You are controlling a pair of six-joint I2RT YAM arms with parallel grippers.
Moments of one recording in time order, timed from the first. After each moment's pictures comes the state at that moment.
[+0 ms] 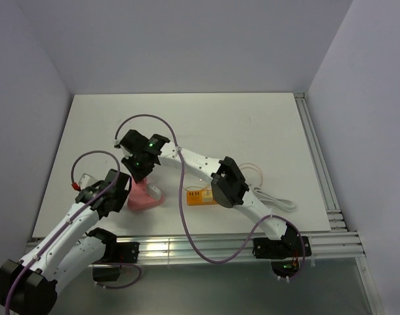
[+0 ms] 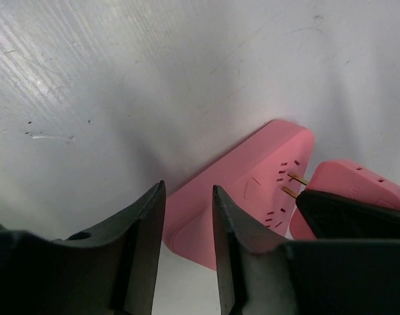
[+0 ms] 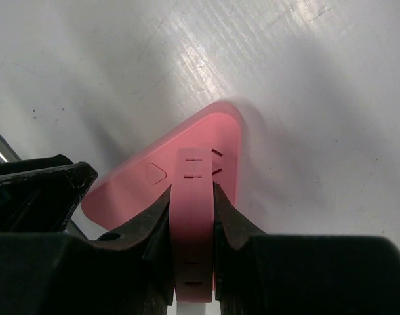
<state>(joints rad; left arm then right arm) -0.41 0.81 0.53 -0.90 -0.47 -1.51 1.05 2.51 2.42 -0.94 -0.18 0.24</state>
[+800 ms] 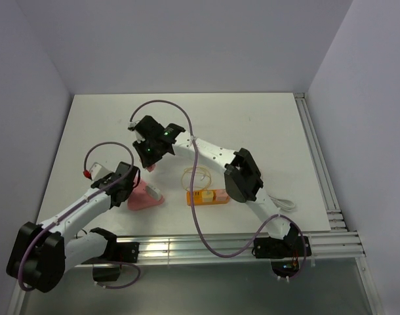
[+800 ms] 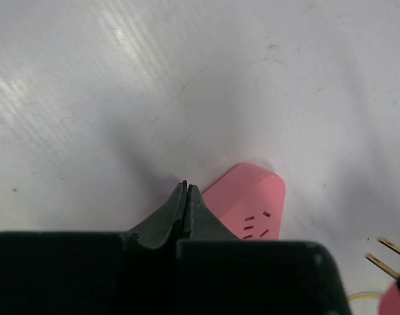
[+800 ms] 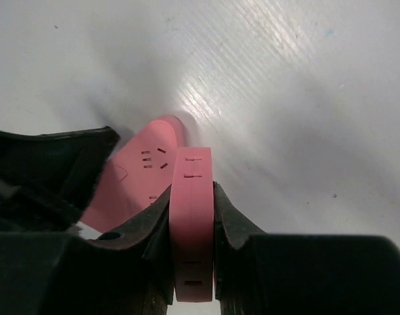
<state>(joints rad) -0.41 1.06 0.50 -0.56 -0.57 -1.39 0.96 2.34 2.20 -0.79 -0.14 0.28</state>
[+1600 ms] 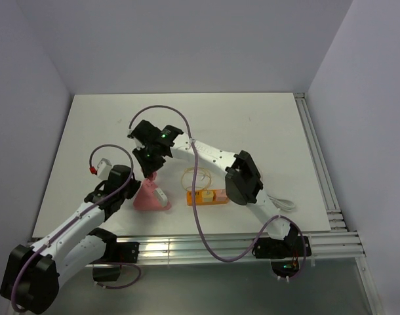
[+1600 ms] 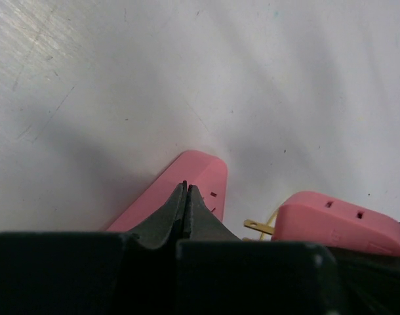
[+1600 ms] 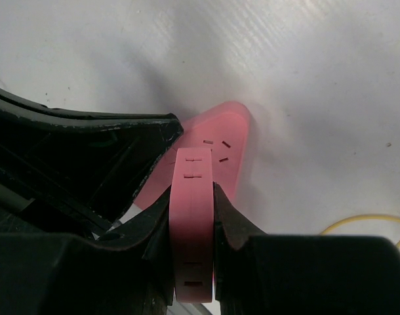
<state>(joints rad) -0.41 0.89 0.39 -0.28 -0.31 -1.21 1.00 2.32 2.22 -0.93 -0.18 0.33</state>
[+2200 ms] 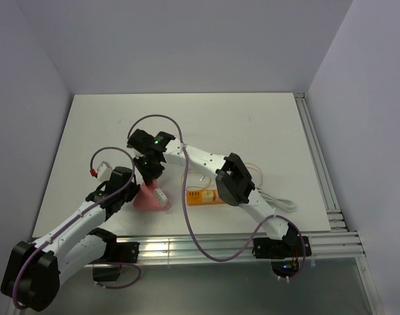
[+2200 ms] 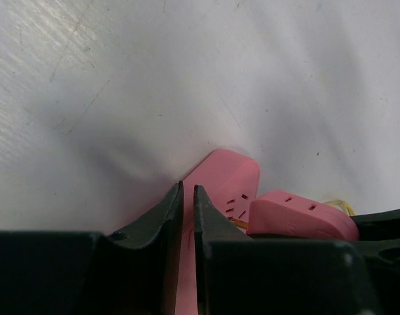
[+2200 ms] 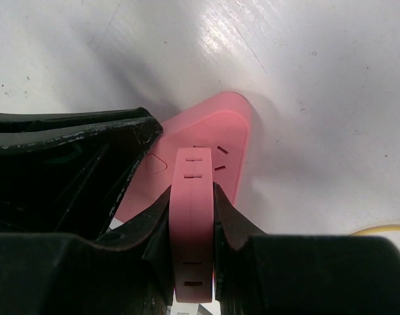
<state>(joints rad) -0.41 0.92 0.38 -0.32 -0.33 -1.22 1.02 2.43 2.29 -1.01 -0.18 0.35</state>
